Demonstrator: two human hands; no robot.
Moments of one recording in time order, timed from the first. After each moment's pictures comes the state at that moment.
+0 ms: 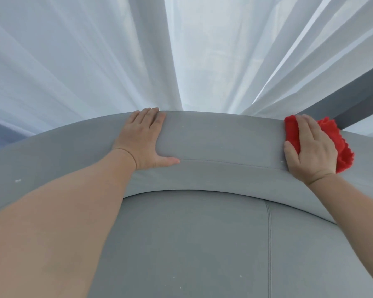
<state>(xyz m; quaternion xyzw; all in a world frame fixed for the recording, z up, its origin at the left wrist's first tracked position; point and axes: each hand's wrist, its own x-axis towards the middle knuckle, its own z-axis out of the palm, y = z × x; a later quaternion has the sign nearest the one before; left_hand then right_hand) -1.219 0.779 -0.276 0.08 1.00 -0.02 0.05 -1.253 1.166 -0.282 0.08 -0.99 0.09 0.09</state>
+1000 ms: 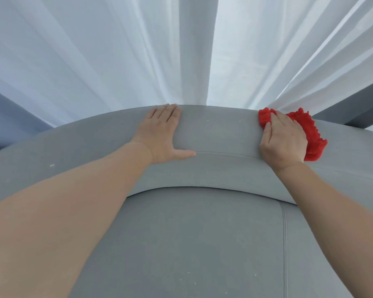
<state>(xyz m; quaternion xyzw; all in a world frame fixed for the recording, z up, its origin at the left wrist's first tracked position) -1.204 0.761 -0.277 0.09 0.99 0.01 0.05 -1.252 1.057 -0.296 0.06 -0.98 0.11 0.12</state>
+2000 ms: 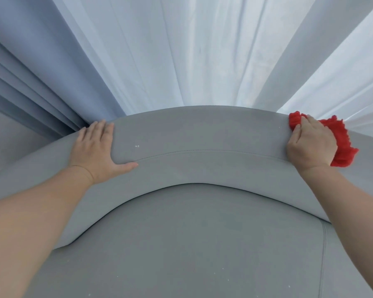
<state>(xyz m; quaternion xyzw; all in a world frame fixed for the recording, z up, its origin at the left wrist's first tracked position) -1.037 0.525 -0.275 -0.18 0.98 -0.06 0.07 -1.249 0.956 -0.297 0.08 -0.98 0.11 0.15</state>
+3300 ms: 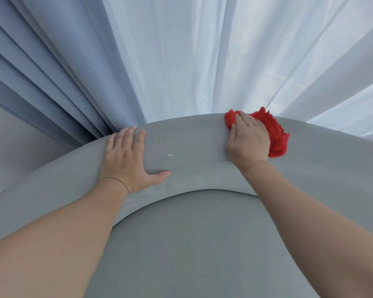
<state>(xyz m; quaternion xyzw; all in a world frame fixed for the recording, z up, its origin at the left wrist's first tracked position) -1.039 0.520 -0.286 -0.16 0.99 0.01 0.03 -1.194 0.750 -0.294 0.20 -0.96 0.15 0.11</state>
